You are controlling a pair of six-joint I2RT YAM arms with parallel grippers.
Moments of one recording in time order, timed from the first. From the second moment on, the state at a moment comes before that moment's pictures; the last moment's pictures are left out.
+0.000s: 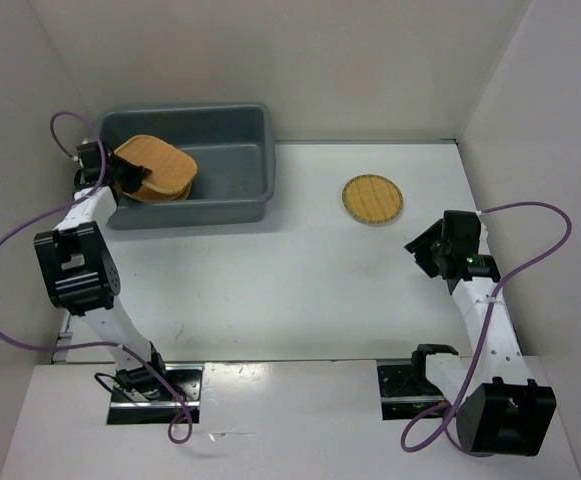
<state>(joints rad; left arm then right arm) 0.32 1.81 1.35 -0.08 0.23 -0.88 -0.08 0.94 0.76 -0.63 0.01 0.83</state>
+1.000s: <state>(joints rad) 0.32 2.05 1.61 -0.12 0.15 -0.96 -0.08 0.97 0.76 -0.63 0.00 0.83</state>
